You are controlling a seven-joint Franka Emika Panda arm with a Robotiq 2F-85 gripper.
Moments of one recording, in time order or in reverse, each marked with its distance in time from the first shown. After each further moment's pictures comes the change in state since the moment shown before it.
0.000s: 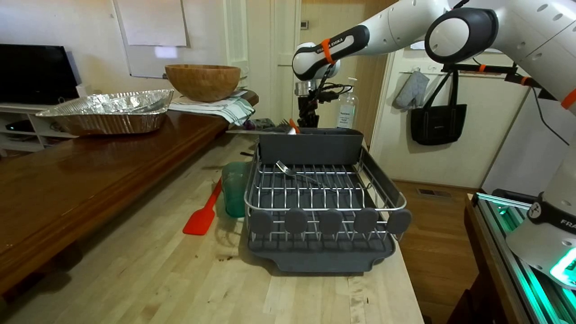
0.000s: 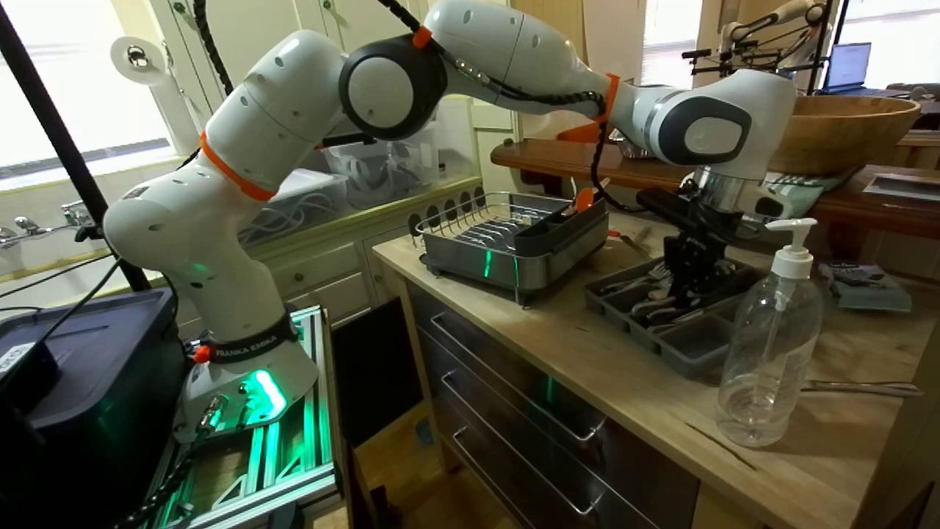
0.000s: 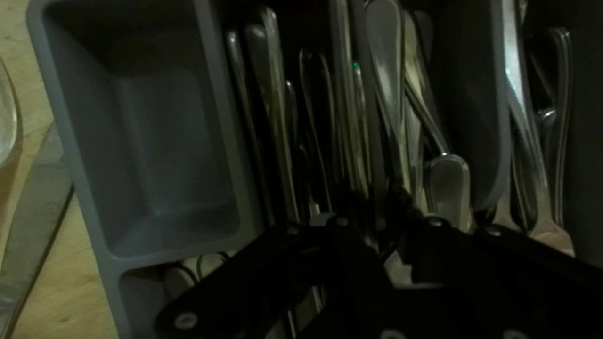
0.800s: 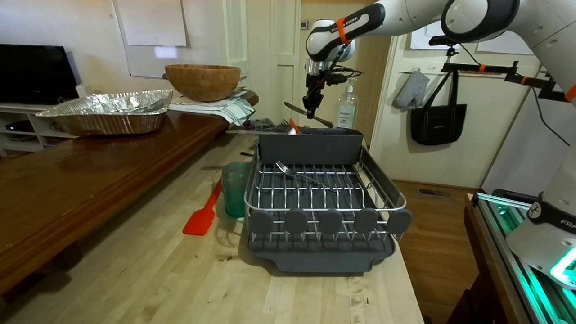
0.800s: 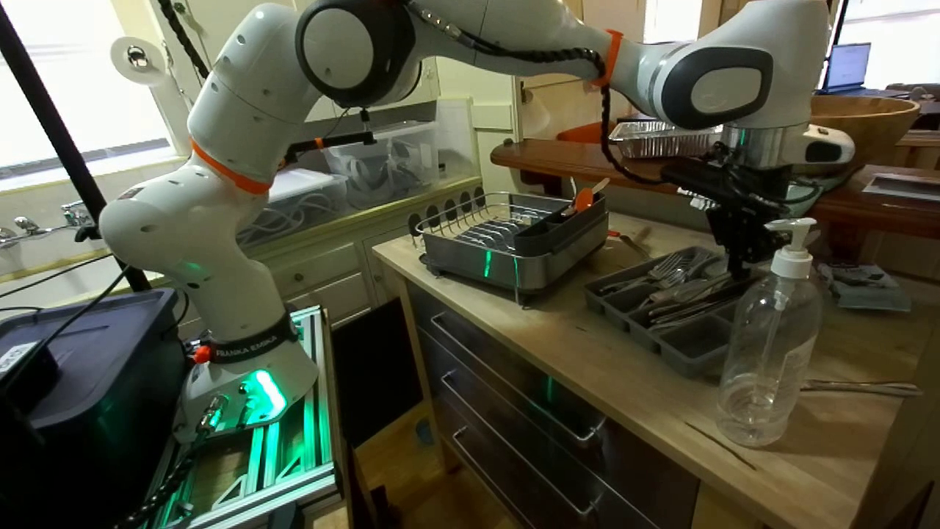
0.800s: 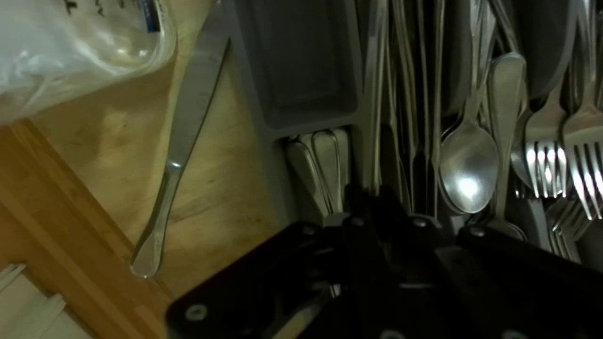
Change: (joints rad) arm -0.066 -0.150 -0.007 -0.120 0.014 0.226 -0.062
